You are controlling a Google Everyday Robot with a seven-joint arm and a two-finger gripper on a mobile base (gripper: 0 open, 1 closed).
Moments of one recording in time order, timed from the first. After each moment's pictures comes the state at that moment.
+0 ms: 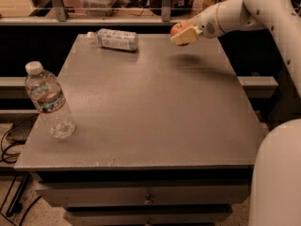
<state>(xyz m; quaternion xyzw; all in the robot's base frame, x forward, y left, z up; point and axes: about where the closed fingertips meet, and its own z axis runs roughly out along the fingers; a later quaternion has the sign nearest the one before) 0.784 -0.107 0.923 -0.46 0.74 0.17 0.47</state>
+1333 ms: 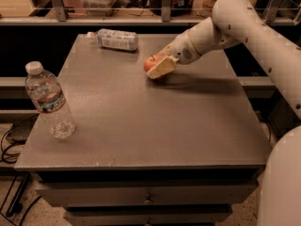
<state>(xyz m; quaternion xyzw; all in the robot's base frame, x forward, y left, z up) 0.686 -0.013 0.856 -0.56 0.71 0.26 0.34</state>
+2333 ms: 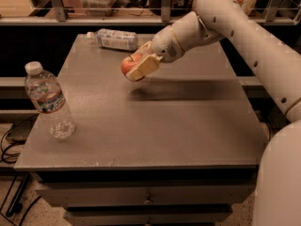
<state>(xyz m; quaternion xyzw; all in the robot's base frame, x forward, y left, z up) 0.637 0.050 0.888 -0.62 0.63 0.34 0.32</state>
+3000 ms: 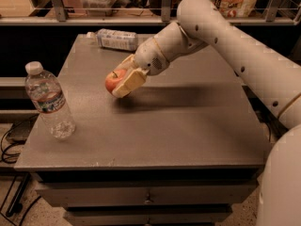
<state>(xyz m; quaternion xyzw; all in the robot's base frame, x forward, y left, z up) 0.587 0.092 0.870 -0.67 0.59 0.36 0.29</state>
